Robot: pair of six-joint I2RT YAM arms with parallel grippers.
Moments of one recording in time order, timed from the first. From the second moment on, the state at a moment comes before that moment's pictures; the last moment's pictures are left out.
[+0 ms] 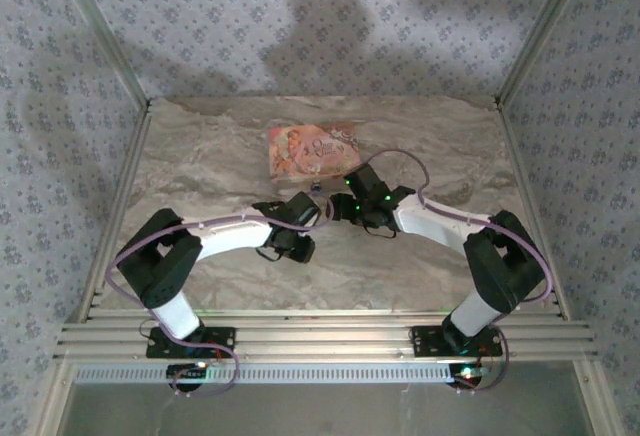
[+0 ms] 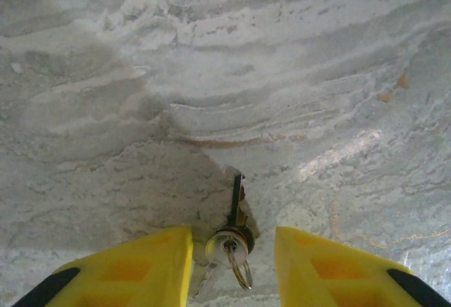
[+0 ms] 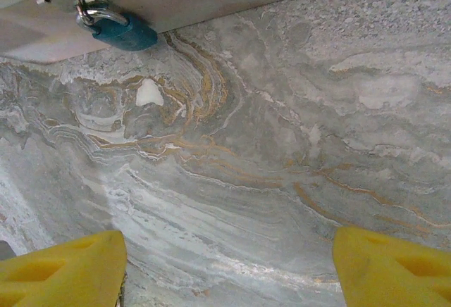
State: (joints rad) left arm -0.86 1.67 0.93 -0.54 0.02 -0.41; right arm 0.68 1.58 0.96 -0.34 -0.02 0.74
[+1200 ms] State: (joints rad) left arm -0.85 1.54 0.78 -0.42 0.06 -0.27; right arm 0.57 1.43 0.82 -0.28 -0.12 0.79
